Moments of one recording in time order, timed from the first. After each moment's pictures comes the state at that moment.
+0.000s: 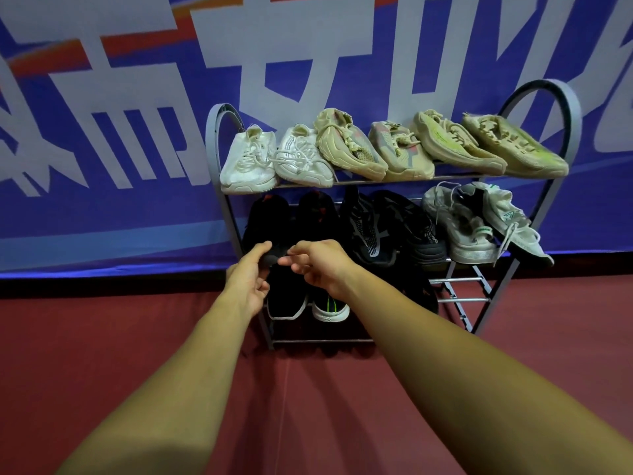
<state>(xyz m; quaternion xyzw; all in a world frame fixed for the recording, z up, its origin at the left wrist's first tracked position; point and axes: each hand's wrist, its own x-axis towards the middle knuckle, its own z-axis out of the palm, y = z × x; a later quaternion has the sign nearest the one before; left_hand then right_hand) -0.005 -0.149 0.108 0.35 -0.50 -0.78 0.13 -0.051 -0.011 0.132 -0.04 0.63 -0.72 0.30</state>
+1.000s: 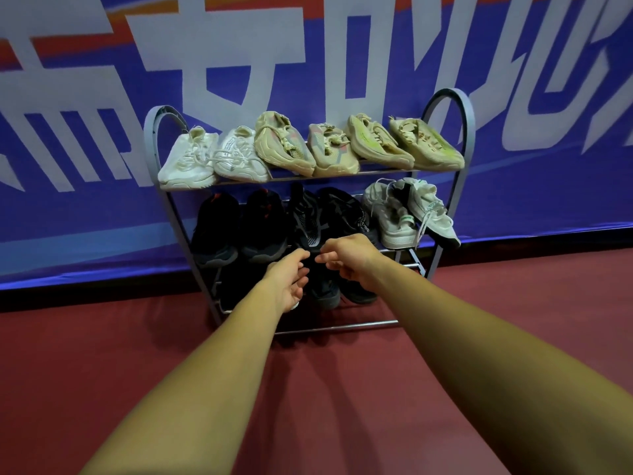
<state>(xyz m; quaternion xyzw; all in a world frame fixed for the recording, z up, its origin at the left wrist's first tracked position) -0.010 0.001 0.113 0.33 -0.59 -0.74 -0.06 -0.045 0.137 0.142 0.01 0.74 -0.64 0.20</state>
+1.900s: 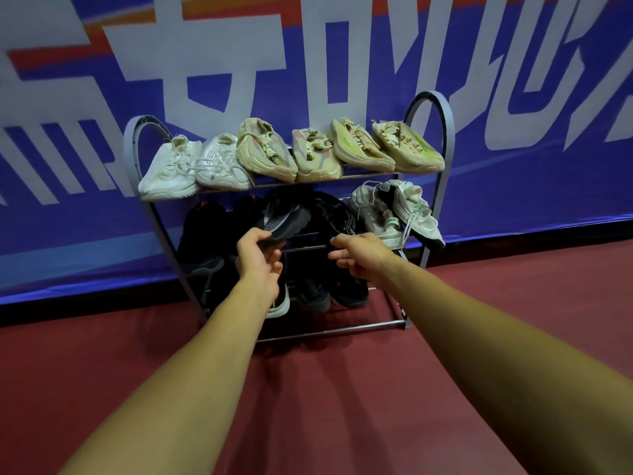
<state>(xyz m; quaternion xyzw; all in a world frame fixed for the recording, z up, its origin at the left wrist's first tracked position) -0.015 0.001 0.144 0.27 -0.44 -0.85 0.11 -0.064 0.176 0.140 0.04 0.72 -0.67 0.18</state>
